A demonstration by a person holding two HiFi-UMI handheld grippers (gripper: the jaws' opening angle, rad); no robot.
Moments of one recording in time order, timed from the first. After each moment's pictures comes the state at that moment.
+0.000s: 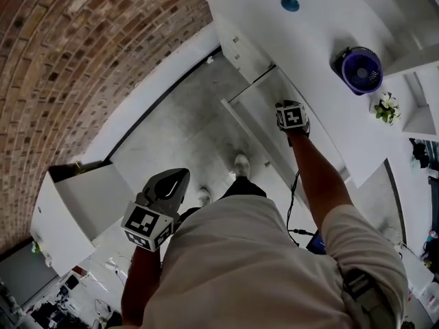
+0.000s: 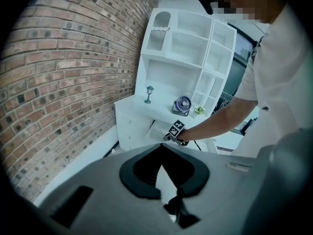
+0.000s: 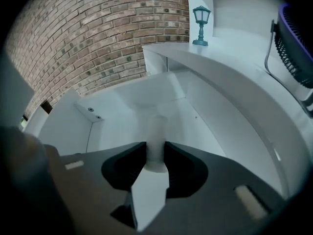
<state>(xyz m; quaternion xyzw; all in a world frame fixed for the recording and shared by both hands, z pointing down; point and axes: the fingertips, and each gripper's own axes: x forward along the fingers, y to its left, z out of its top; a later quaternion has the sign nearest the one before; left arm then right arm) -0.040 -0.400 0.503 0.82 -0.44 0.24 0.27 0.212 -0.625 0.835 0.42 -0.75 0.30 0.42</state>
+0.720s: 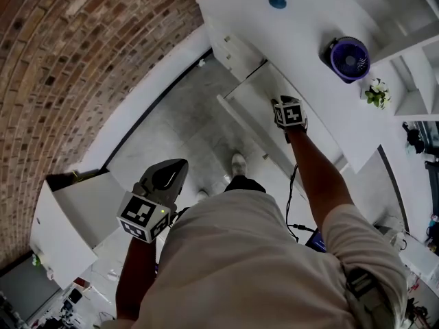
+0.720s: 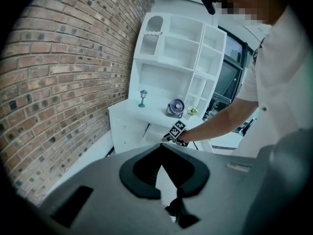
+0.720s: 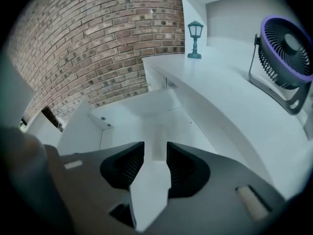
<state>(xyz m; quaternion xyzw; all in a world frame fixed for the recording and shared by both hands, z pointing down) -0.047 -0.397 0.491 0.85 -0.40 0.23 0.25 0.213 -0.608 0.797 0.45 -0.76 0.29 0.38</state>
